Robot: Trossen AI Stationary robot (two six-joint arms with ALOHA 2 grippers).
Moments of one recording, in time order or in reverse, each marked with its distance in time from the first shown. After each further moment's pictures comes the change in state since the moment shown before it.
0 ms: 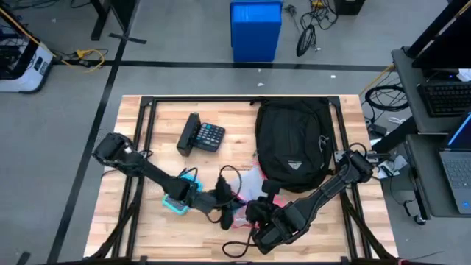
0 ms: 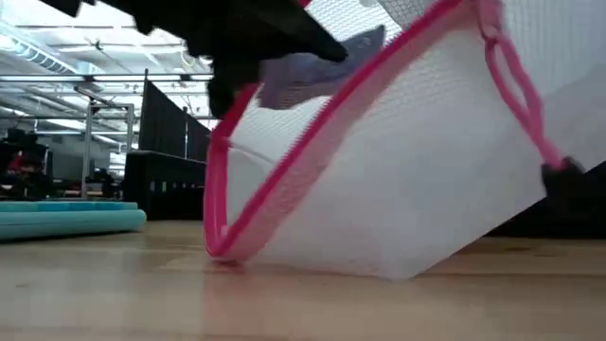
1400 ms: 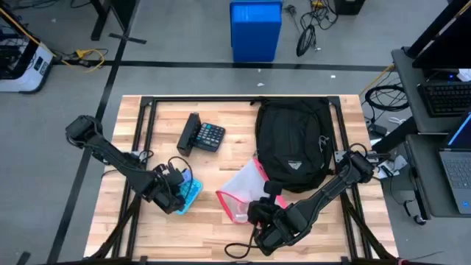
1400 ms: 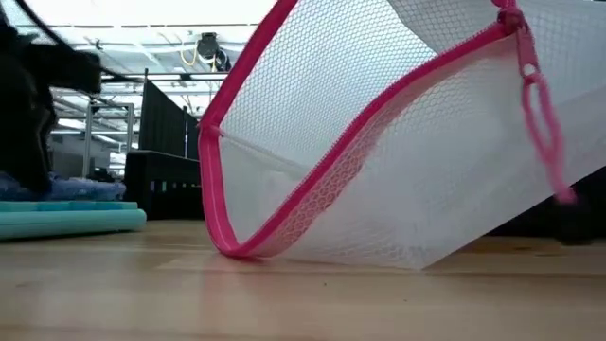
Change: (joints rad) left arm -0.201 -0.484 -0.272 -1.254 0.039 -0.597; right arm 0.013 0.000 0.000 -0.029 0.000 0.024
